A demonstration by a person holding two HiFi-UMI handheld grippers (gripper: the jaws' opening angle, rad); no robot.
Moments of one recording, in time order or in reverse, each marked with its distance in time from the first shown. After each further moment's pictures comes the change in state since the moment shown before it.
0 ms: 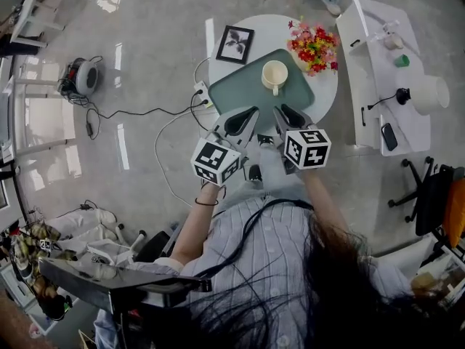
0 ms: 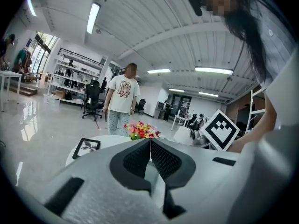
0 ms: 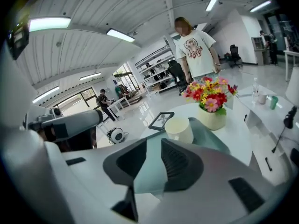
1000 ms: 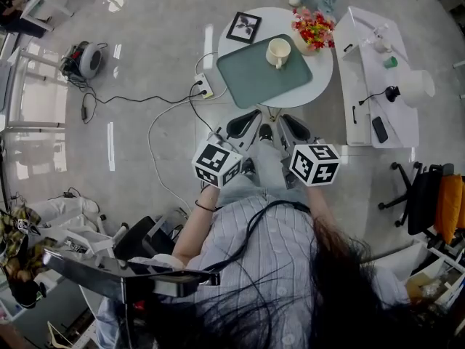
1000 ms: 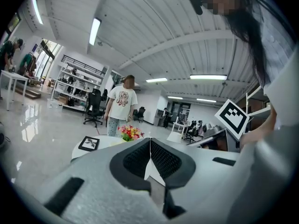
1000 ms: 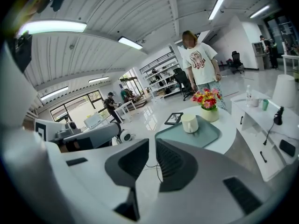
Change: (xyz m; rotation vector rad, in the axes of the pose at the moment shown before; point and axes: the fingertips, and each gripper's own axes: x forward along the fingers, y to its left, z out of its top) left arm -0.108 -0.098 -0.016 0.000 -0.098 0.017; right arm -0.137 0.091 -0.049 -0.023 -0.066 0.033
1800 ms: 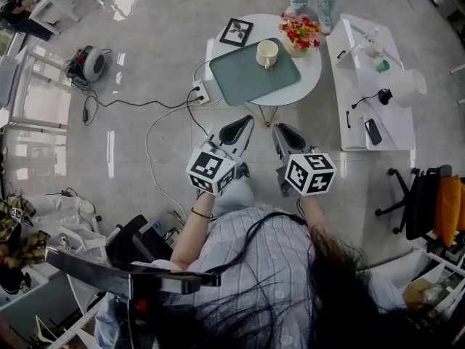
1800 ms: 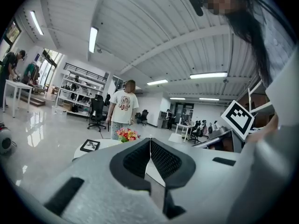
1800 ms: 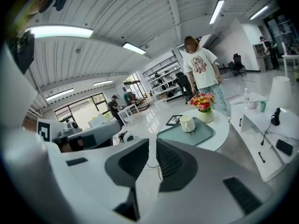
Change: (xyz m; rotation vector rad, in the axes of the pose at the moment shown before) left arm -0.023 -0.056 0.002 0.045 -0.039 0.064; right arm -0.066 0.004 -0.018 -0.019 -0.049 0.038
